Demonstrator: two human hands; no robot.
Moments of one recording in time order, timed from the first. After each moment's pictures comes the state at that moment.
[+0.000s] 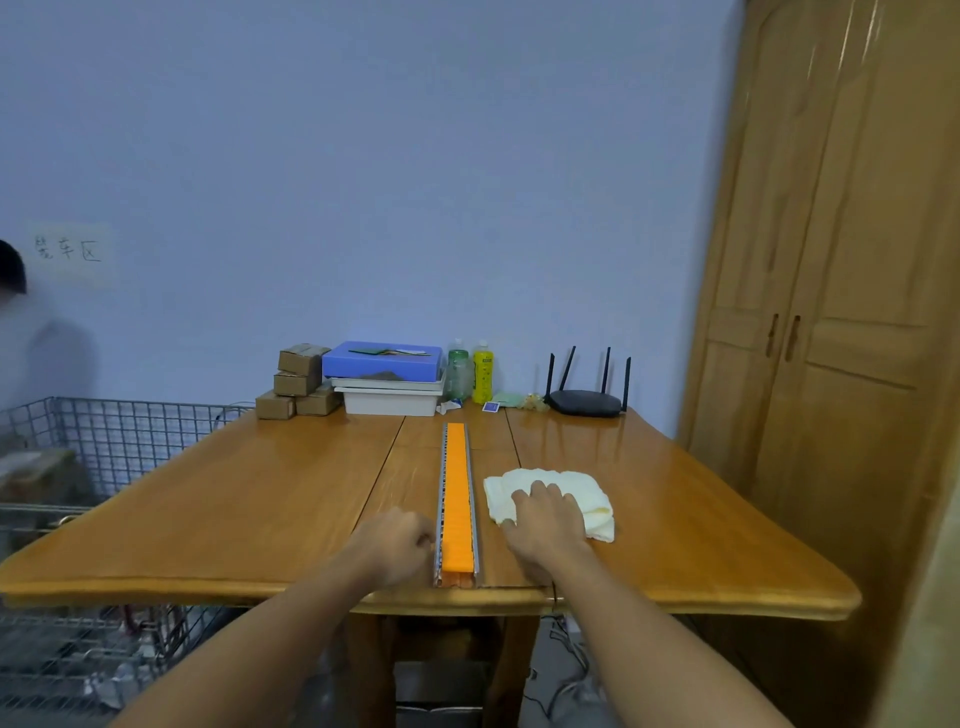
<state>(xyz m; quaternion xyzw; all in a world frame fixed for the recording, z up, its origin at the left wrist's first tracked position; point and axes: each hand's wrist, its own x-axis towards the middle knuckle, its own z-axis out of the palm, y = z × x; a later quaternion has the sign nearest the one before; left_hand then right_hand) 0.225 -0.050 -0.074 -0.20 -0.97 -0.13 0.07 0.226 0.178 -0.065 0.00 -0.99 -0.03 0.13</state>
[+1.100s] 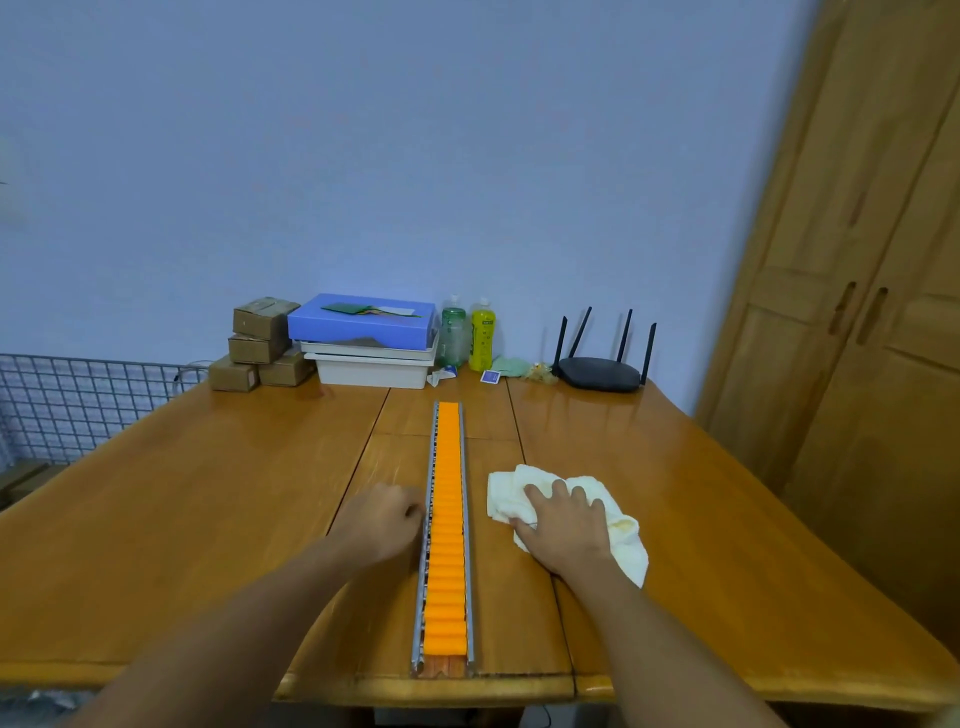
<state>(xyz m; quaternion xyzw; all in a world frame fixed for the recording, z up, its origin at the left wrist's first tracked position) 0.080 -0.042 -0.083 -0.19 -0.96 -0.18 0.05 0.095 0.226 -0.103 -0.02 -0.99 -0.08 0.11</state>
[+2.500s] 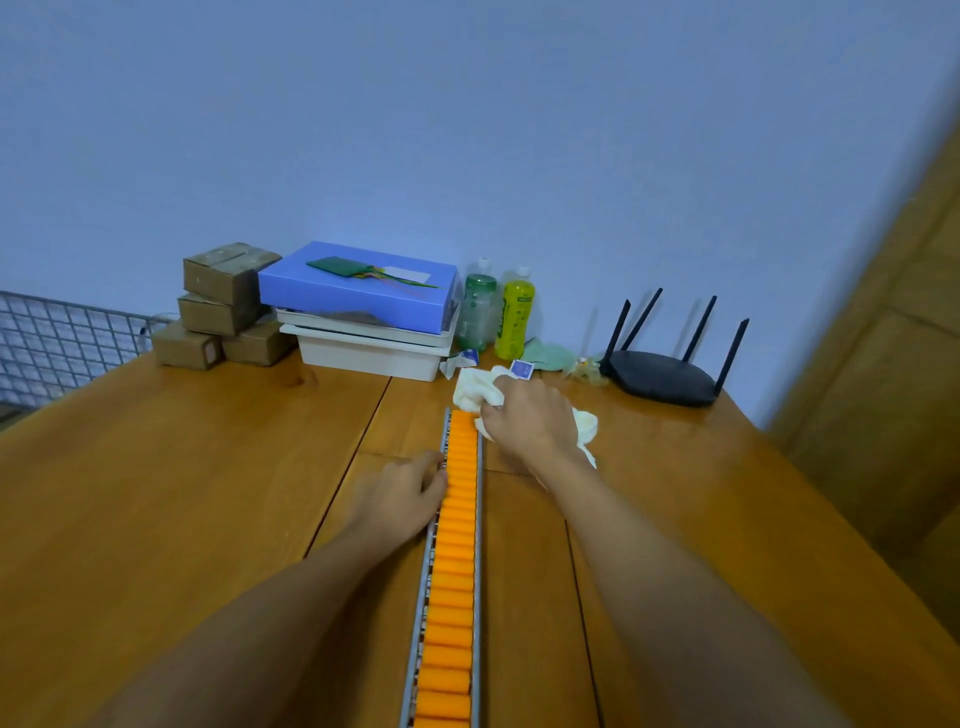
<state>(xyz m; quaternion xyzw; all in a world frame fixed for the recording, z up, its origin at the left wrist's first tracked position) -0.104 -0.009 -0.108 -0.10 -0.94 -0.31 0.10 -0.151 0.170 -0.023 0.09 -0.96 0.05 0.24</state>
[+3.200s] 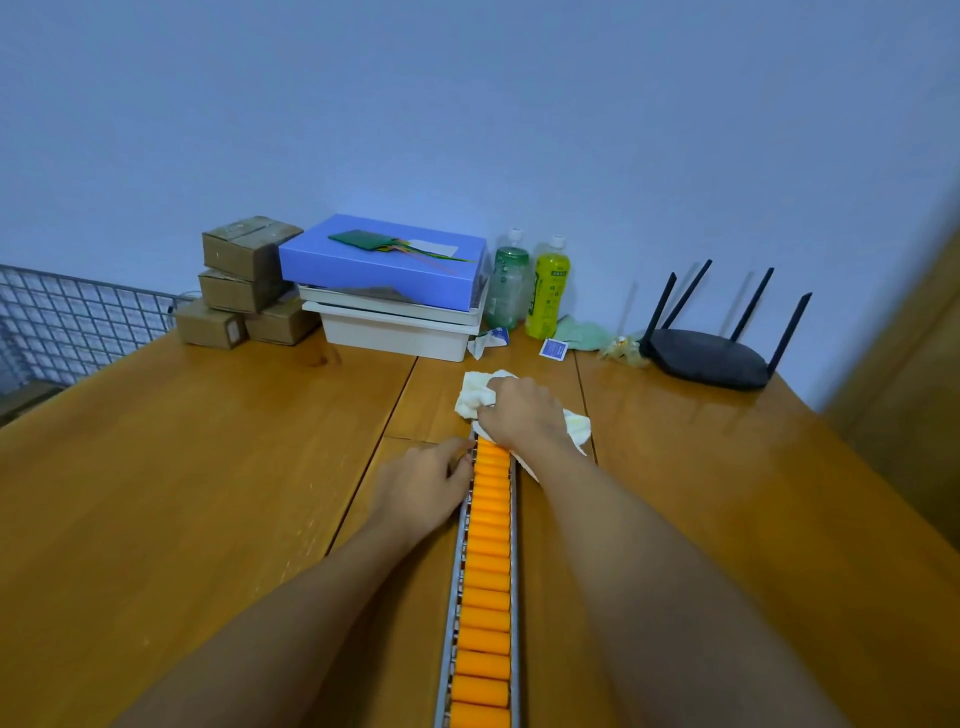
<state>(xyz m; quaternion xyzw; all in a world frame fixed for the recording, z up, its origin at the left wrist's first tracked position) -0.119 -0.015 -0.127 -0.11 -0.93 -0.30 0.16 -0.203 0.131 -0.073 0.08 -0.98 0.11 0.13</state>
